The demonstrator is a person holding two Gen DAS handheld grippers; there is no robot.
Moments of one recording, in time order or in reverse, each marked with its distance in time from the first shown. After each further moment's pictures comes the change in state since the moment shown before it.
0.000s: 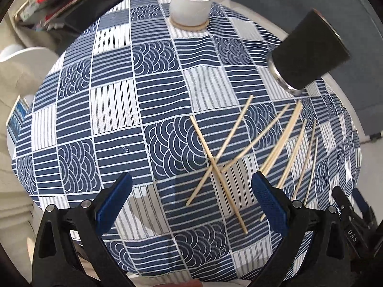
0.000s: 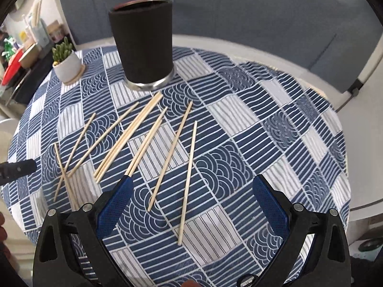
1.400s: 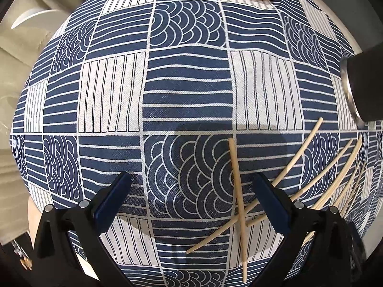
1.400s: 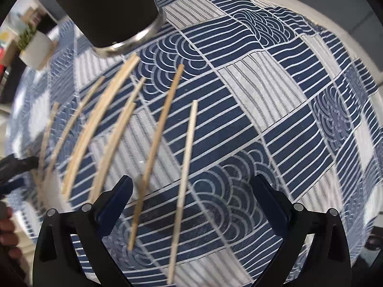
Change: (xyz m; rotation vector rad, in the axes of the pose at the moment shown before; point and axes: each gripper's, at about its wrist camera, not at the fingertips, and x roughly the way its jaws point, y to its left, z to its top) left arm 0.086 0.005 0.037 -0.211 0.158 0.190; right arm 0.114 -0.017 0.034 0.038 0.277 0.153
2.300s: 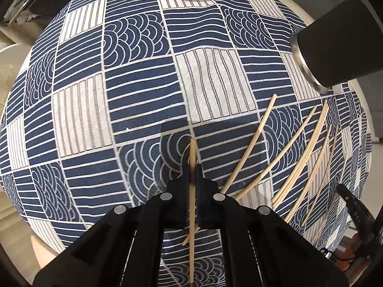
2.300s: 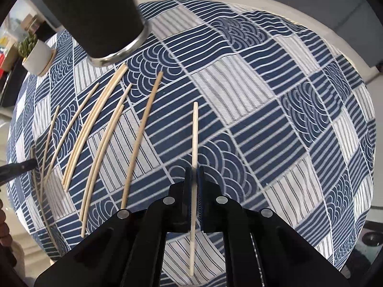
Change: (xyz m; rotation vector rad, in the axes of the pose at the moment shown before) left arm -0.007 -0.006 0.009 0.251 0.000 -0.161; right arm -0.033 -0.035 0.008 0.012 -0.022 -0.049
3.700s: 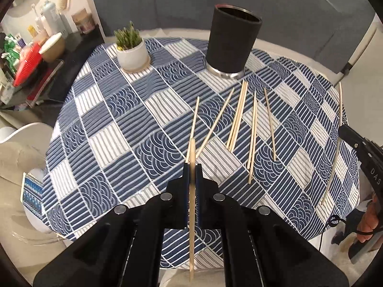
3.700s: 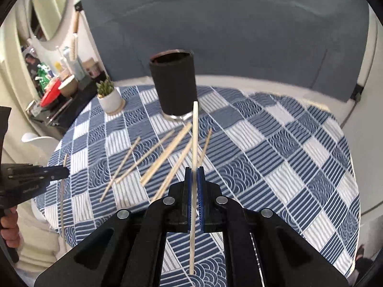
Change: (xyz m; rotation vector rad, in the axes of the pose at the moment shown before) left arm -0.144 -0.036 -0.112 0.417 -0.325 0.008; right arm -0.151 0.064 -0.136 -0.061 -0.519 0.100
